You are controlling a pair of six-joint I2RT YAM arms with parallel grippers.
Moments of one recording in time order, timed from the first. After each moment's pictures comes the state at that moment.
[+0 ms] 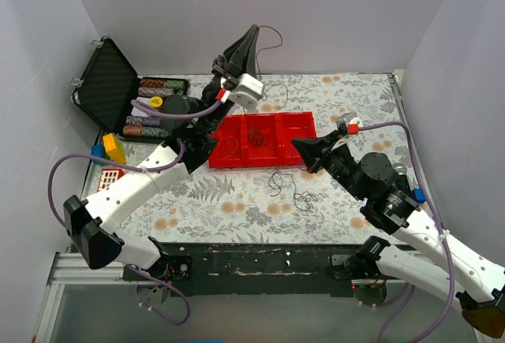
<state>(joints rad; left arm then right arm) -0.82 1.37 1.42 0.76 0.04 0.83 0.83 0.73 0.71 0.12 0.07 0.28</state>
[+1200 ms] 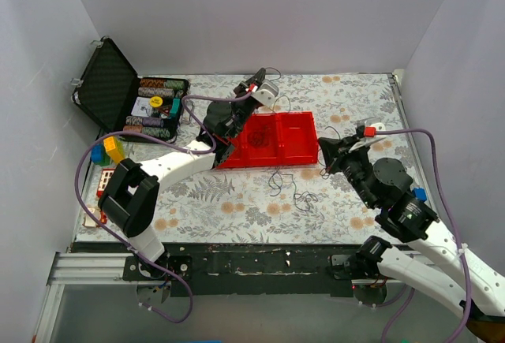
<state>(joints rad) -0.70 1.67 1.15 0.90 -0.08 0.61 0.83 0.60 0.76 -0.14 0.36 0.22</state>
